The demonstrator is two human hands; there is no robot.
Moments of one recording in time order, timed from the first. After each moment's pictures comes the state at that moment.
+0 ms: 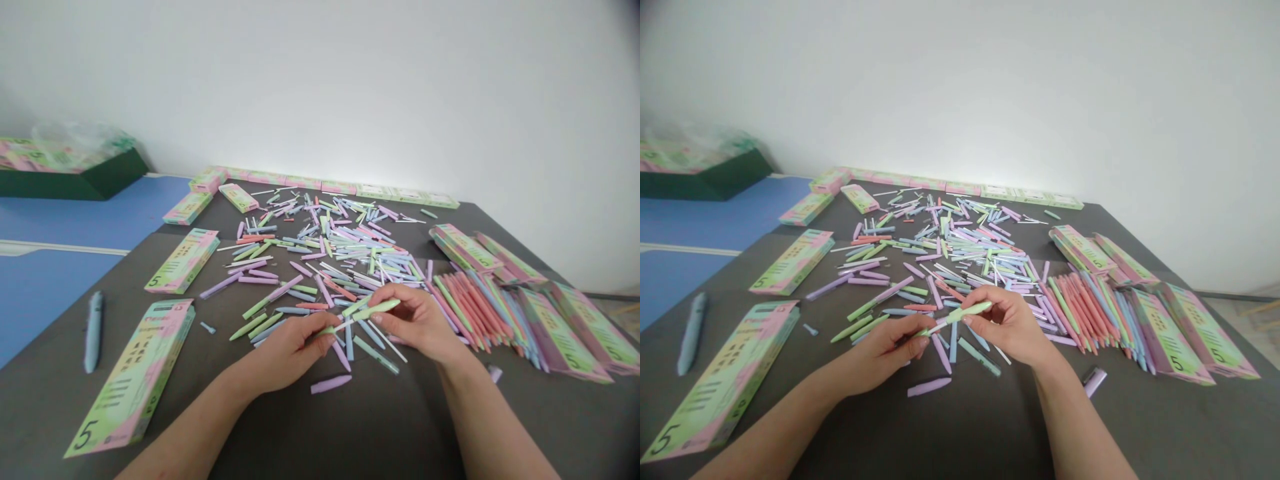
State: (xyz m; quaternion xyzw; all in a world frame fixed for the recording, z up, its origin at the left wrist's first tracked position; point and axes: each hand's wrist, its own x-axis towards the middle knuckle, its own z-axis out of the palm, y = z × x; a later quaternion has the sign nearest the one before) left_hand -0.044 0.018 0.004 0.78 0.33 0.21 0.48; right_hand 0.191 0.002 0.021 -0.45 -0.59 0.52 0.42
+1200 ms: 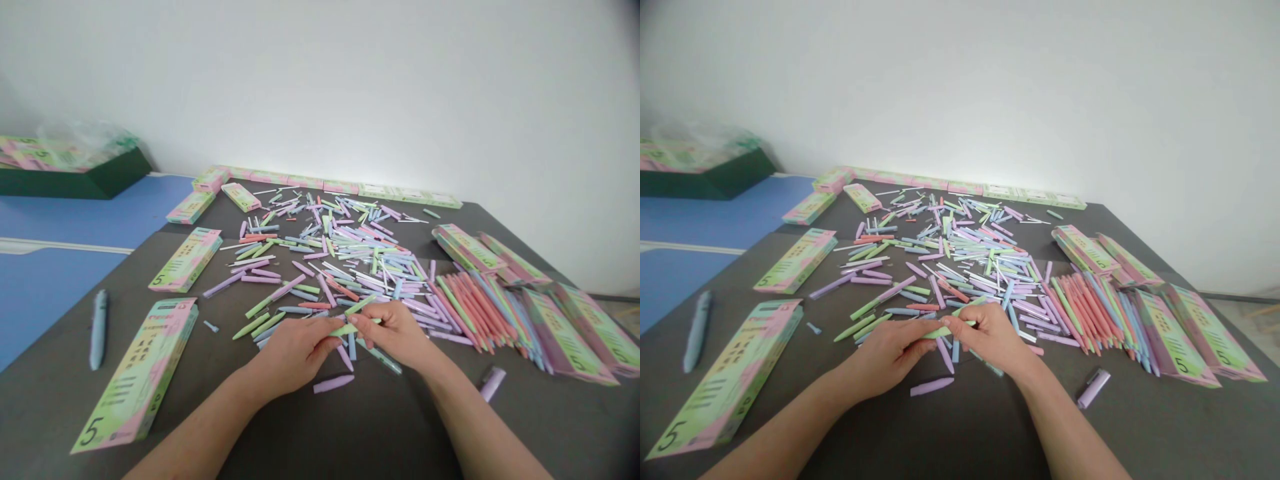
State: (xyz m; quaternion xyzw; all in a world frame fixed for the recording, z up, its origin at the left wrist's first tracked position) left_hand -0.041 0.015 -0.009 0.88 0.35 0.19 0.28; right_hand 0.168 0.005 0.003 -0.50 -0.70 0.40 0.31
